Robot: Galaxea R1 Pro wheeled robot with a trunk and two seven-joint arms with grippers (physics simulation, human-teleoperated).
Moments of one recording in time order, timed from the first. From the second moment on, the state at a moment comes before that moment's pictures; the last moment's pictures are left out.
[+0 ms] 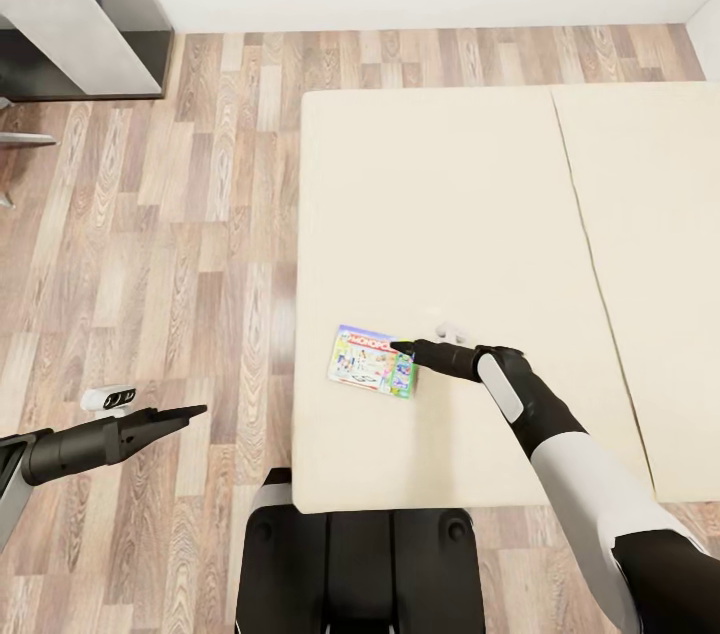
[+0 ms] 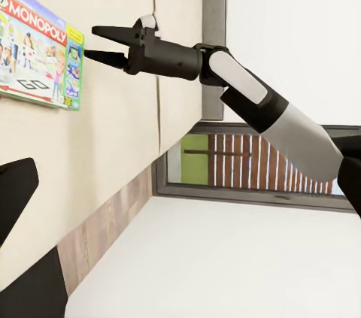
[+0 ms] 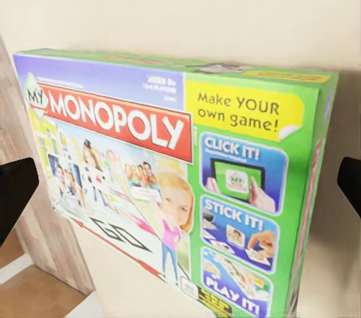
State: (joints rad) left arm -0.43 0.41 0.26 -1.27 0.34 0.81 -1.57; right arm -0.92 -0.04 0.14 -0.74 -0.53 0.64 0.35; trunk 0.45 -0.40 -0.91
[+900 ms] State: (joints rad) left arm -0.43 0.41 0.26 -1.27 0.34 0.81 -1.57; right arm -0.92 -0.03 0.14 -0.75 -0.53 0.64 0.35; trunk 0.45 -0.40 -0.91
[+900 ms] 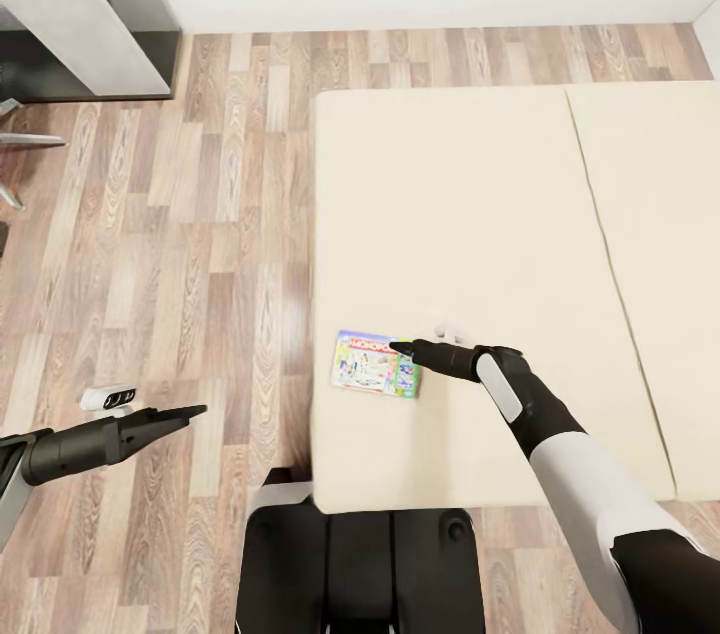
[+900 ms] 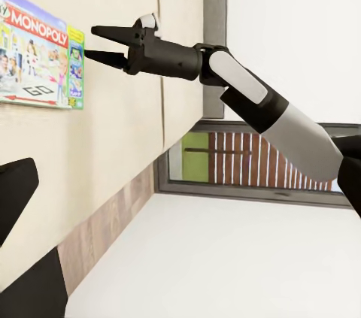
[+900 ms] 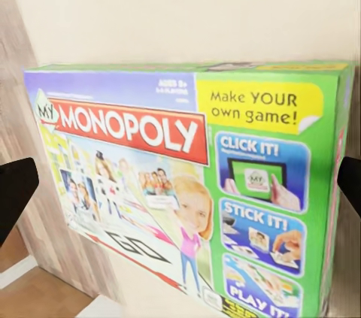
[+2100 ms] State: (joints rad) left arm -0.43 0.42 0.26 -1.27 0.34 0.81 -1.57; right arm -0.92 -0.03 0.14 -0.75 -0.53 0.64 0.35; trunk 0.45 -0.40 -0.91
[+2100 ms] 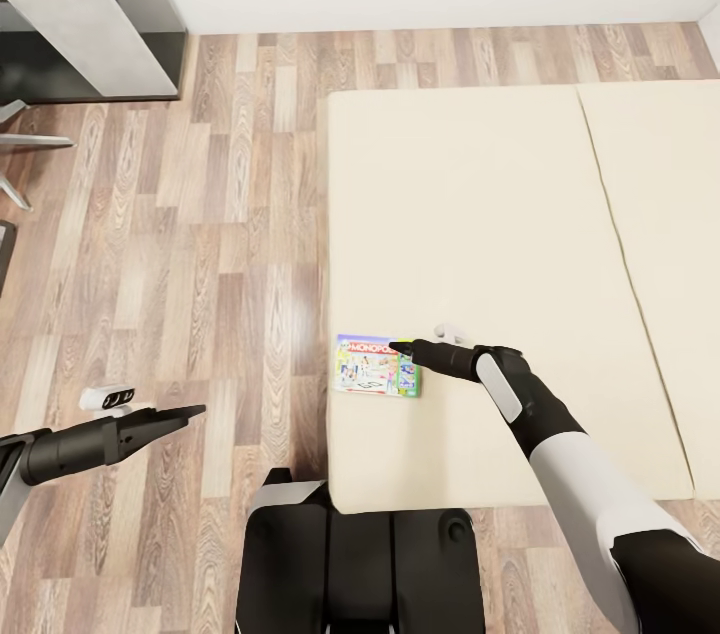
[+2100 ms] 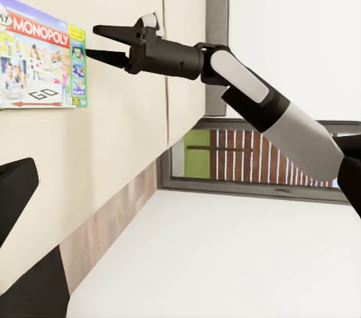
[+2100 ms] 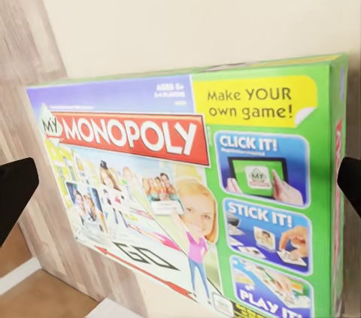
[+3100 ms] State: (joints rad) left arm -0.43 0.42 0.26 -1.27 0.34 0.81 -1.57; right arm -0.92 -0.03 0.14 -0.75 -0.53 0.64 0.35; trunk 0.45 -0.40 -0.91
